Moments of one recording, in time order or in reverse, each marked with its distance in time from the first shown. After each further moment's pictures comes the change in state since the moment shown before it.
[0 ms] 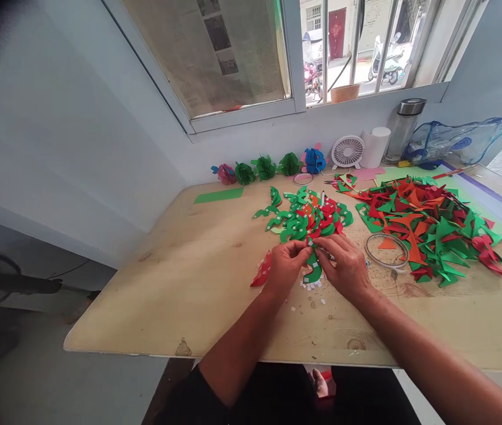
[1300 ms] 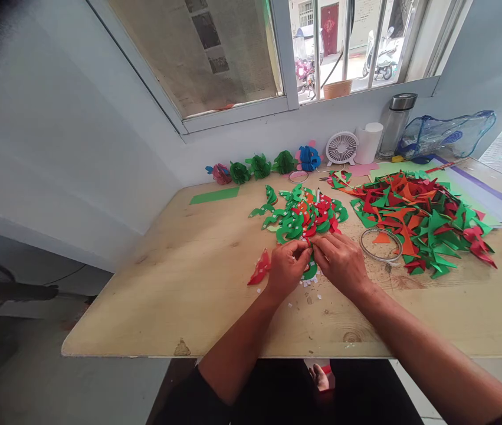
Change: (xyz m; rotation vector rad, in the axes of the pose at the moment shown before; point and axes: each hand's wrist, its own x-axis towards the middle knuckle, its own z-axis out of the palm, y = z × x) left_hand -0.004 -0.005 -0.004 0.279 -0.085 0.218; right_hand -0.001 0.002 -0.001 -0.231 -0.017 -0.056
